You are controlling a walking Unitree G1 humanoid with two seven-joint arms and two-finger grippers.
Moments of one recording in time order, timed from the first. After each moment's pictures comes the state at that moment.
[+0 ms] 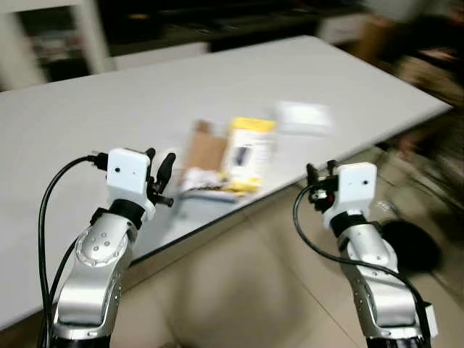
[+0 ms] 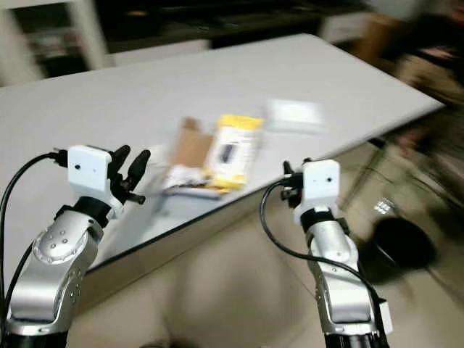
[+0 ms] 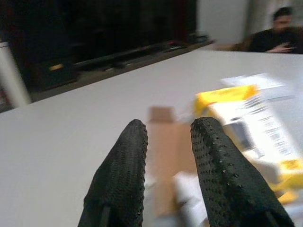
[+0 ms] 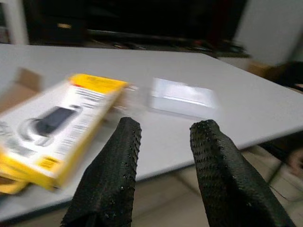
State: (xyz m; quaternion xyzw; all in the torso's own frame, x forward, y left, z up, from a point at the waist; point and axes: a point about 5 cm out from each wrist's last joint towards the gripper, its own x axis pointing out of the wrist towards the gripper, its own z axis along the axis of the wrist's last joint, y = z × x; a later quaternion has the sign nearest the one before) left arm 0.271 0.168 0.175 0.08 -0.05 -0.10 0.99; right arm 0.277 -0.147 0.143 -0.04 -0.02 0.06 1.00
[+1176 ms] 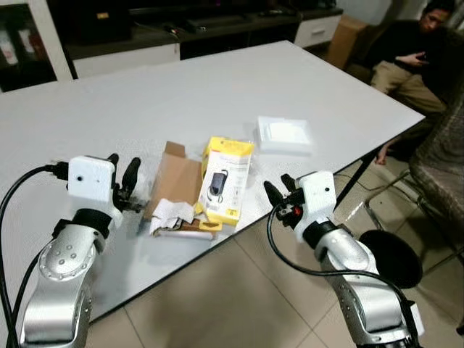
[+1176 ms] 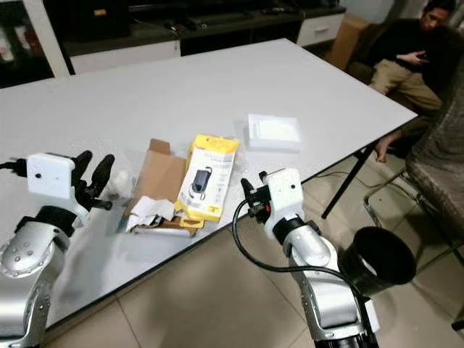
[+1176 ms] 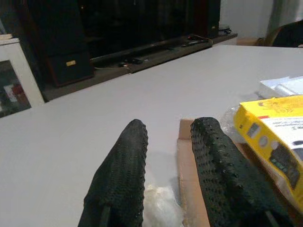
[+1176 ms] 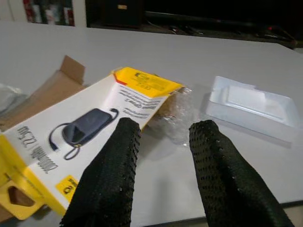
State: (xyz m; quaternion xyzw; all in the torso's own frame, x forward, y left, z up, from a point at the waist) left arm 0.255 0.206 0.174 0.11 -0.04 -0.04 0.99; right arm 0.269 -0.110 0.133 -0.02 0.02 0.21 0.98
